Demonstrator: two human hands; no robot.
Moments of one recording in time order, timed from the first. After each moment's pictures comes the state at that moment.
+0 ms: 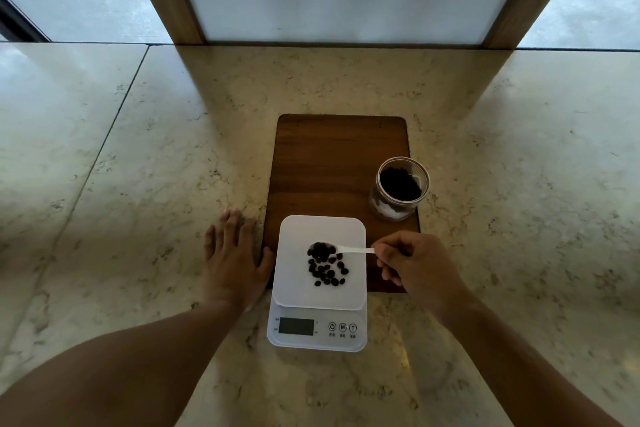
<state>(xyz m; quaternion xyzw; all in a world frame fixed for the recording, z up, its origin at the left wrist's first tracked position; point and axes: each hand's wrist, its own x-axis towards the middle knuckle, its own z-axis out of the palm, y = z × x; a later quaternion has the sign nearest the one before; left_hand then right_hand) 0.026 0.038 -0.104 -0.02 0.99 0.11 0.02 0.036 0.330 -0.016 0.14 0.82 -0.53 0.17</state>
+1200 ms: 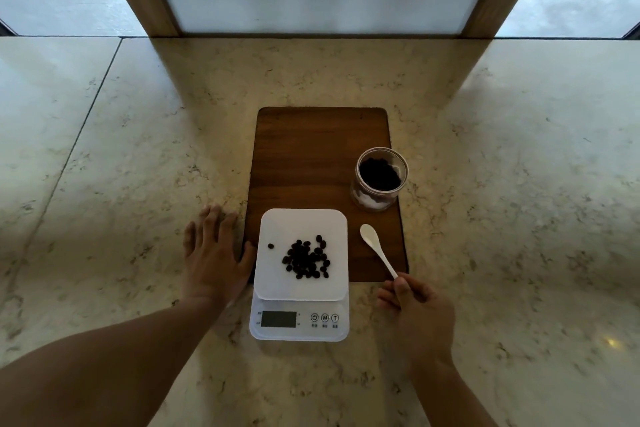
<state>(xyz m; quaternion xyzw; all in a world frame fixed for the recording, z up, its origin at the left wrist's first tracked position) 0.026 0.039 -0.102 -0.02 0.99 0.13 0.02 0.116 0.329 -0.071 0.42 0.61 -0.67 -0.03</state>
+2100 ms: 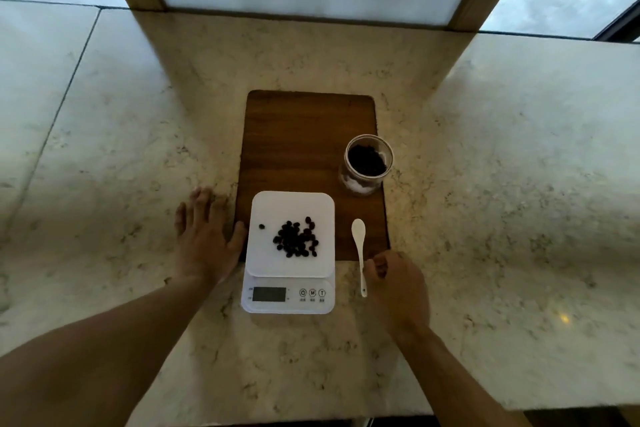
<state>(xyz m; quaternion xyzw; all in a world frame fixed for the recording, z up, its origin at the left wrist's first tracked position) 0.026 0.035 -0.108 -0.02 0.99 0.14 0.02 0.110 0.335 -0.066 0.24 0.93 -0.29 0.06</state>
